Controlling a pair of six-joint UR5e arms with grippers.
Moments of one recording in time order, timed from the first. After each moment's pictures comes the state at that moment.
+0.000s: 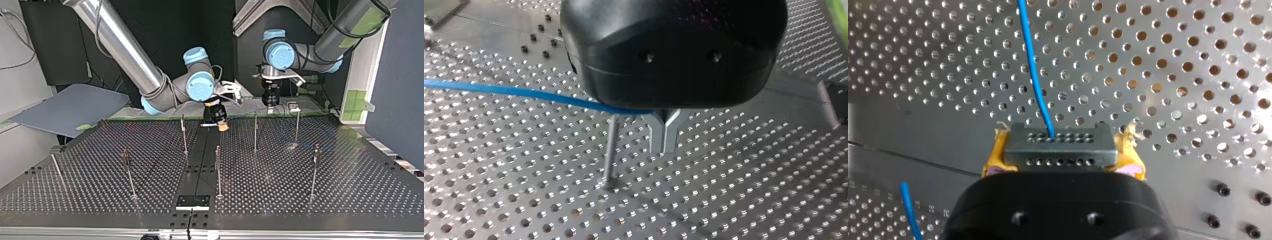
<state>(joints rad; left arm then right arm) -0.14 -1.97 -2.09 -2.33 -1.74 -1.76 2.39 -0.76 1.09 -0.02 1.69 1.57</state>
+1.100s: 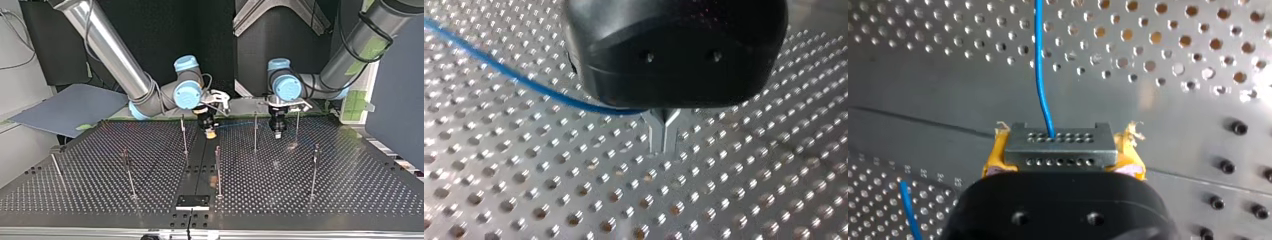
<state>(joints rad) -0.06 -2.07 -1.85 -2.45 -1.72 -1.74 2.33 -0.76 1.09 -0.04 1.69 1.57</state>
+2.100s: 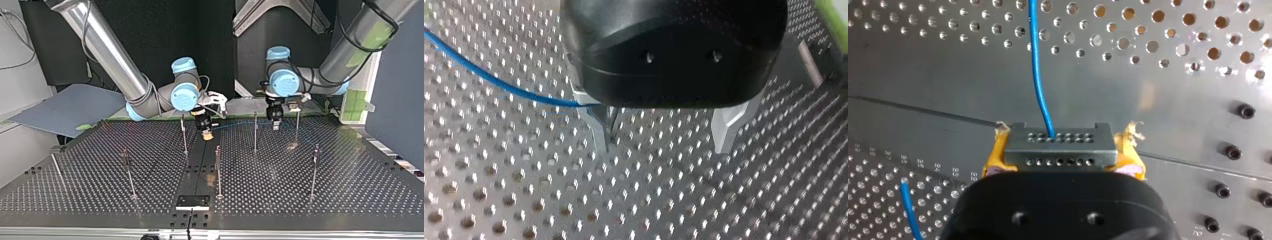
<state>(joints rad) -0.10 -1.99 -1.90 -2.65 -1.74 -1.67 2.31 -0.76 1.09 -0.04 1.69 1.57</state>
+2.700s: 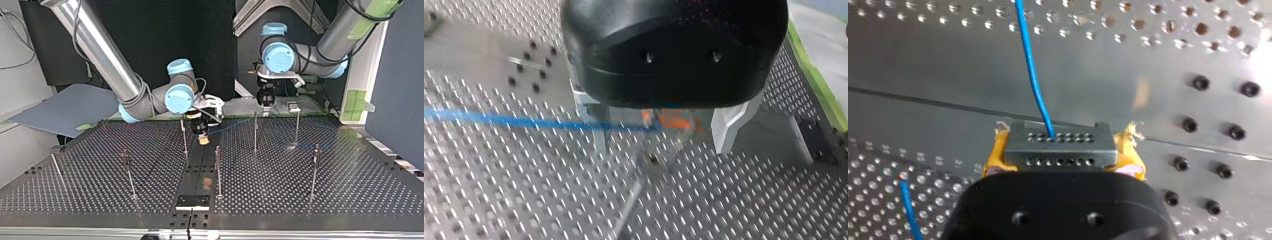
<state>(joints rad) -0.19 -1.83 -2.03 -2.66 -1.74 -1.68 2.30 -0.80 1.09 -0.03 1.69 1.57</state>
